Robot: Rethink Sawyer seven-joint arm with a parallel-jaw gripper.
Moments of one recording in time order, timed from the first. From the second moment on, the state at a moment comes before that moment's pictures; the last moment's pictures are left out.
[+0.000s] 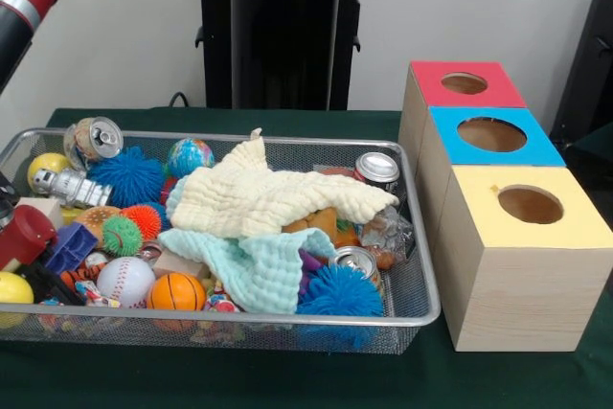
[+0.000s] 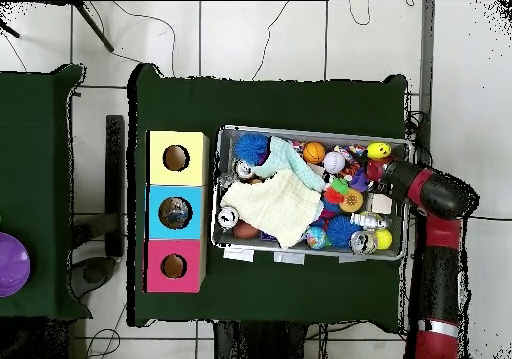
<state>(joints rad) -1.46 0.34 1.25 1.08 -0.68 1.09 0.93</state>
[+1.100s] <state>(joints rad) -1.43 0.27 1.24 1.10 -0.81 1.07 0.93</state>
